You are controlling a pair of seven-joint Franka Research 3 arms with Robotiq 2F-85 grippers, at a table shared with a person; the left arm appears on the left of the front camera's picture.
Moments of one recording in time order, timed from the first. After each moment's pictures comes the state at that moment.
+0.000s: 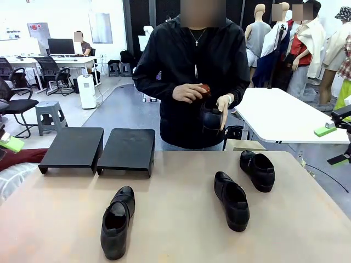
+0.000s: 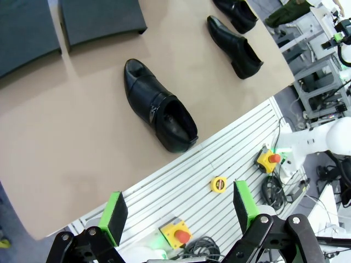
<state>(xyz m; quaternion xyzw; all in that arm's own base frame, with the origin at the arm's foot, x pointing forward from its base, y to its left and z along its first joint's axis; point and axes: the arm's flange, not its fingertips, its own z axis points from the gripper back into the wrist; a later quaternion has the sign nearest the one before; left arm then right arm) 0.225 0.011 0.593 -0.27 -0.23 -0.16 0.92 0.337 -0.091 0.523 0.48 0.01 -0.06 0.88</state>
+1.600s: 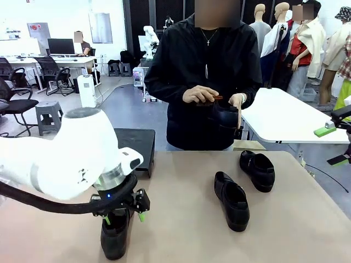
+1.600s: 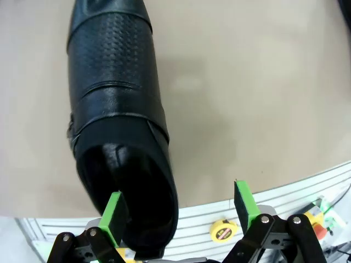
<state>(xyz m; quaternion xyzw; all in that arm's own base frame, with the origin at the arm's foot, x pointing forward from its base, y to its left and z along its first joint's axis) 0.314 -0.271 0.368 -0.06 -0.07 -0.01 1.00 0.337 -0.090 0.523 0.48 0.01 -0.06 0.88</state>
